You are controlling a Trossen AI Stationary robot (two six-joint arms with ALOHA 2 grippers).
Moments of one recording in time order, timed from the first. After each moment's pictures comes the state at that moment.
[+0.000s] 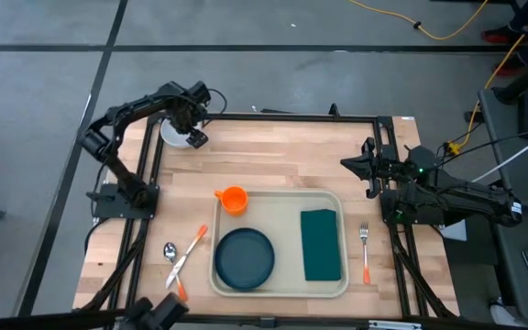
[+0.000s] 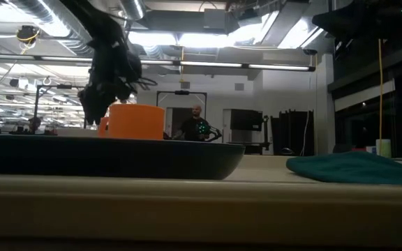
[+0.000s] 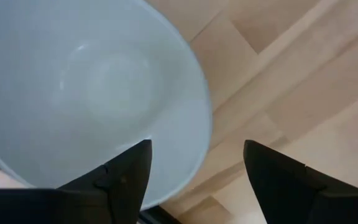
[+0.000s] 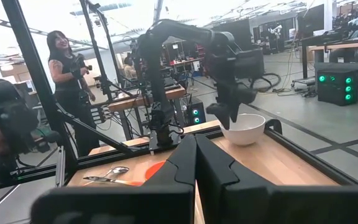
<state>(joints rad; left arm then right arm) 0.92 1.63 1.20 -1.16 -0.06 0.09 -0.29 0.33 0.29 0.17 -0.18 0.23</state>
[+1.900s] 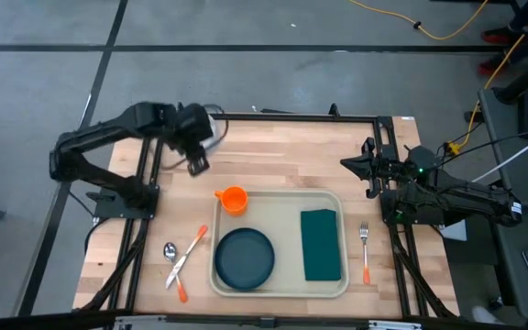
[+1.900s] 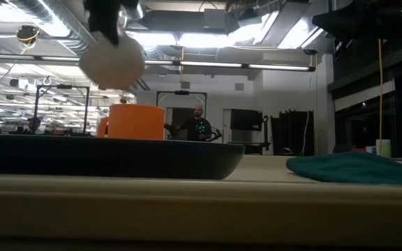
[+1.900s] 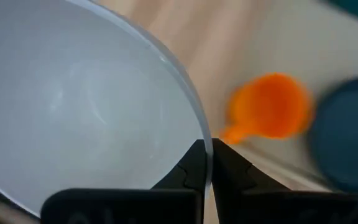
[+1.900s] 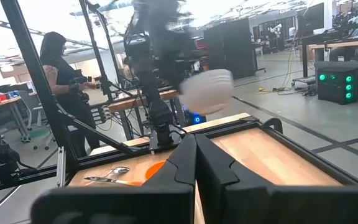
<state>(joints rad) 0.31 1.26 1.43 -1.32 -0.02 -0.18 -0.29 0.34 0.29 0.17 -0.18 0.24</state>
